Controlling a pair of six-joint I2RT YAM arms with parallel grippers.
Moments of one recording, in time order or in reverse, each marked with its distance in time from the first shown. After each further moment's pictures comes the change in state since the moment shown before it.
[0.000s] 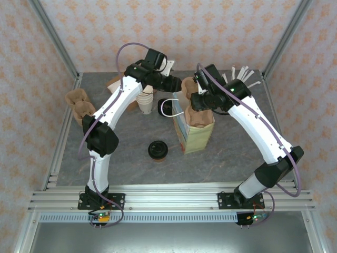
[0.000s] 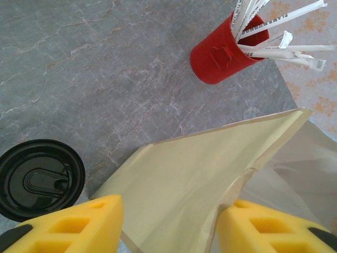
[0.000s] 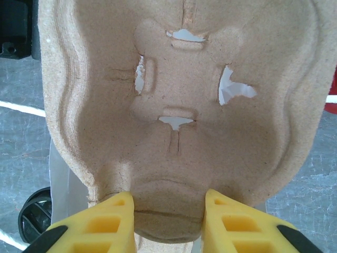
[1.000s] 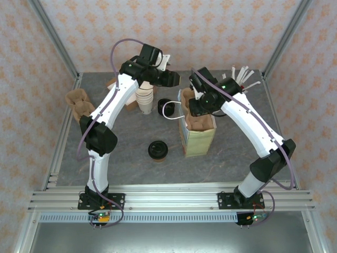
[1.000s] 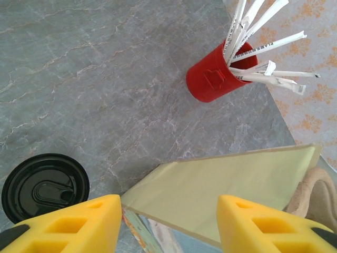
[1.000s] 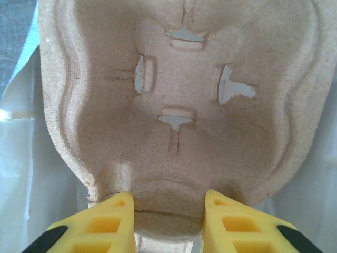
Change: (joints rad) left arm 0.031 0.000 0.055 0.003 0.021 -0.019; right arm 0.000 0.078 0.010 -0.113 -0.040 -0.018
